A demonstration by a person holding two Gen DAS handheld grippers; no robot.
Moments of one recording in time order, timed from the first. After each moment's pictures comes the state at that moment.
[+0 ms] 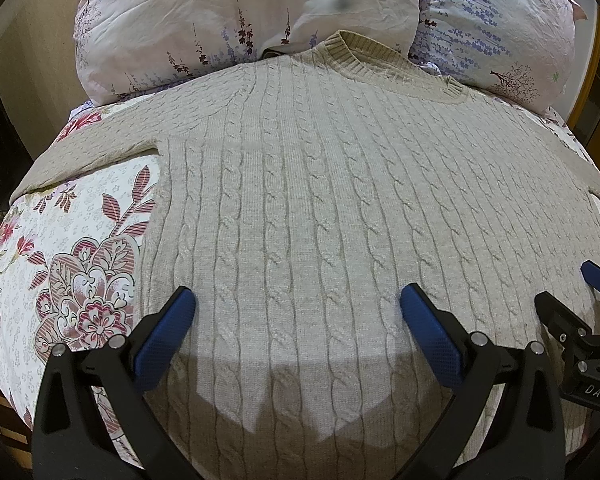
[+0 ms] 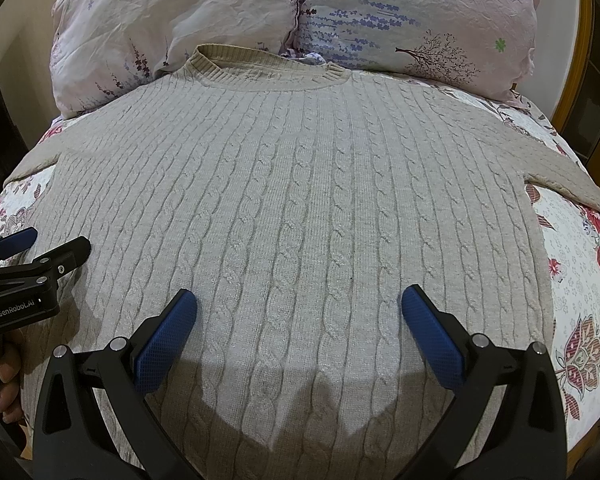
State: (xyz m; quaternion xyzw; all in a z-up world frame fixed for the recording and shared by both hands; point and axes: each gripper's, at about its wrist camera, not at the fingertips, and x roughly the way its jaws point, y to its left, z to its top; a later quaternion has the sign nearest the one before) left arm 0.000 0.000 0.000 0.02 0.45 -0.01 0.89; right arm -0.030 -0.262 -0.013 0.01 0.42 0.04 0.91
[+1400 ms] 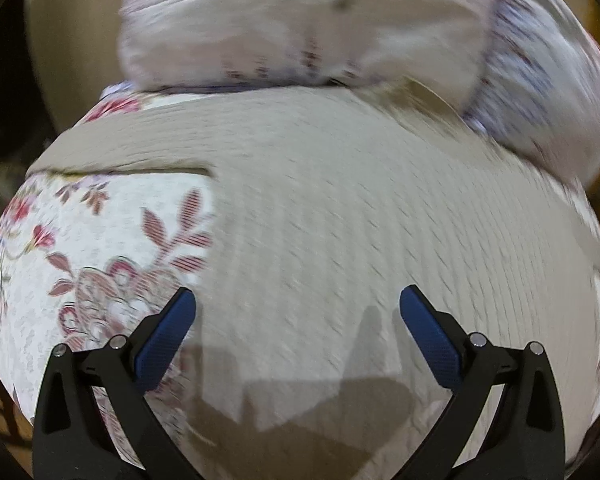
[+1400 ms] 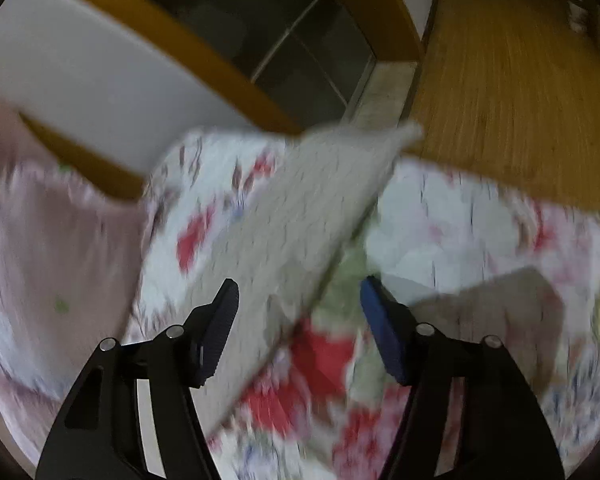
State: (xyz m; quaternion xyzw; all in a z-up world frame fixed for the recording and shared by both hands) left arm 0.025 0.051 0.025 -0.08 0.44 0.05 0.89; right arm 0.014 -0.721 -0.026 0.48 0.31 -0.25 0.78
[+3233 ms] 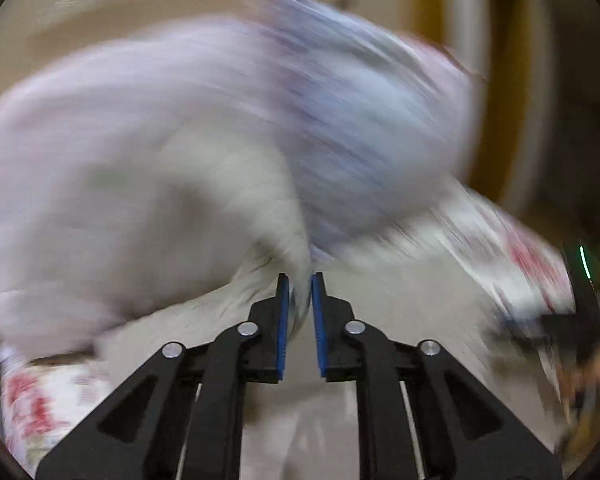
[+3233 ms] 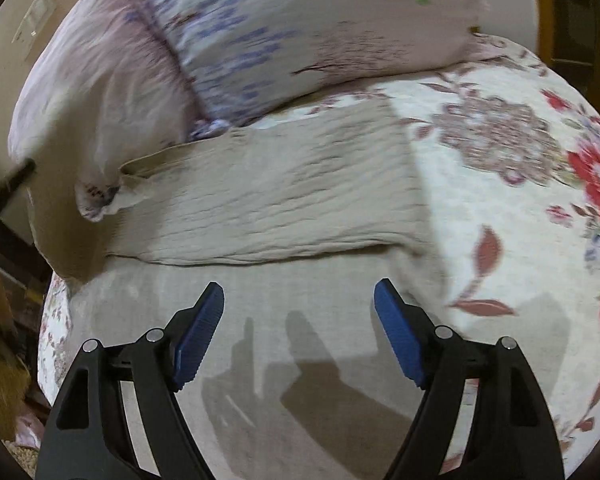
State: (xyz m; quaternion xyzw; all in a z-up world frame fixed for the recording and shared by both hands) left arm 0.113 -0.072 0.135 0.12 0.30 -0.27 0.91; right arm 0.049 -0.419 0.015 0.19 0.44 0.05 0.88
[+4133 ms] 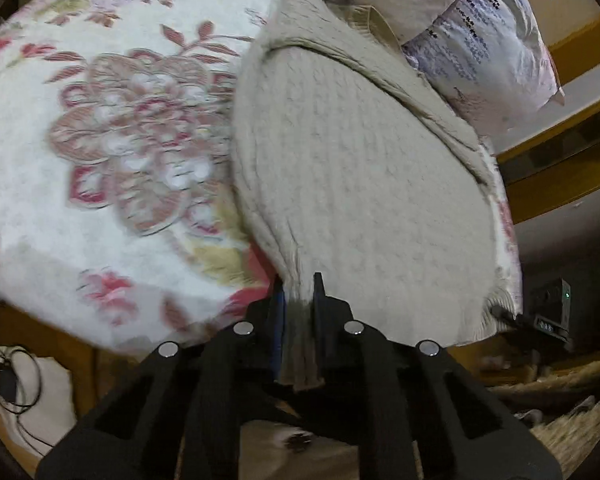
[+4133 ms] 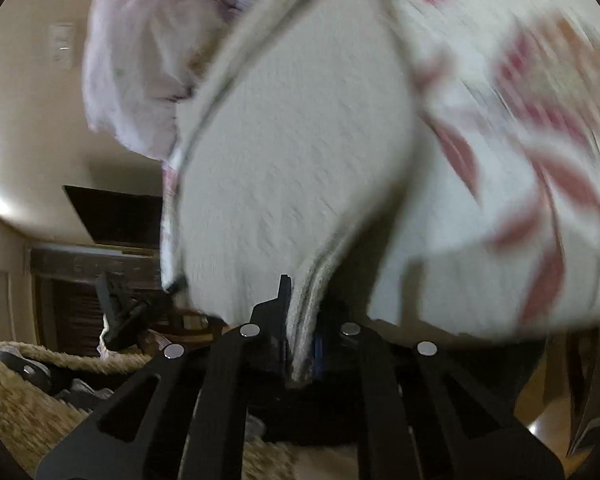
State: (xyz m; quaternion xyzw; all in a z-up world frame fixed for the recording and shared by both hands) left arm -0.065 0.088 0.014 -0.22 0.55 -0.15 0.79; right arm -0.104 -0.434 -0.041 0.39 0.52 0.24 0.72
